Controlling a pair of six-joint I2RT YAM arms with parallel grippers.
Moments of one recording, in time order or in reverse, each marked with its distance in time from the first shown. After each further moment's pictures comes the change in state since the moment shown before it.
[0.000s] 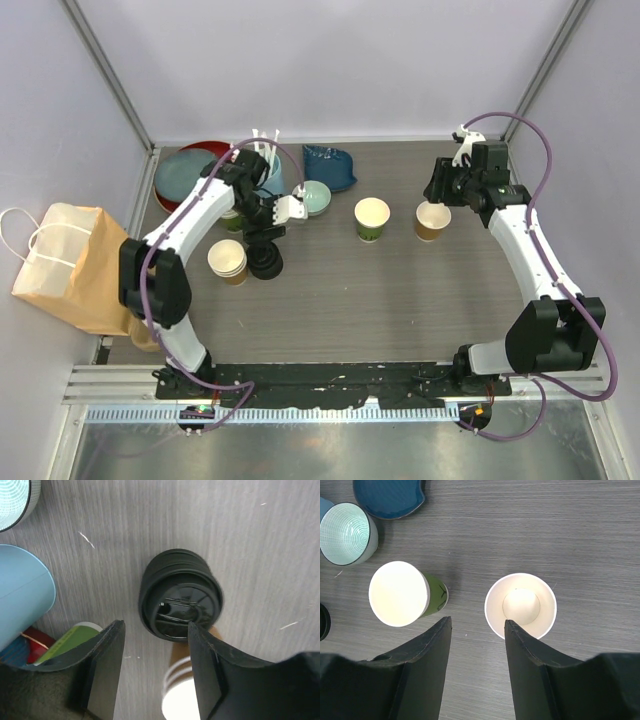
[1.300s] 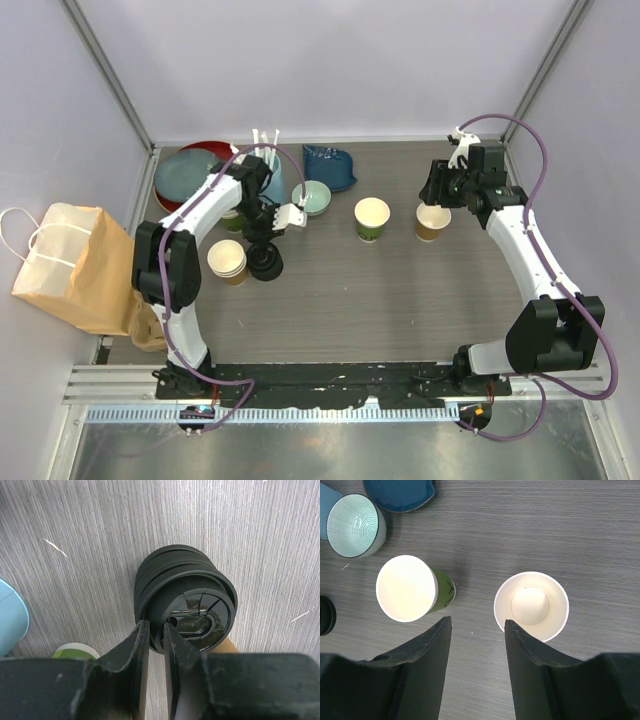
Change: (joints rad) left arm 0.036 0.177 0.043 -0.042 0.027 0.143; right arm 0.013 0.001 -0.015 0.010 -0.034 -0.004
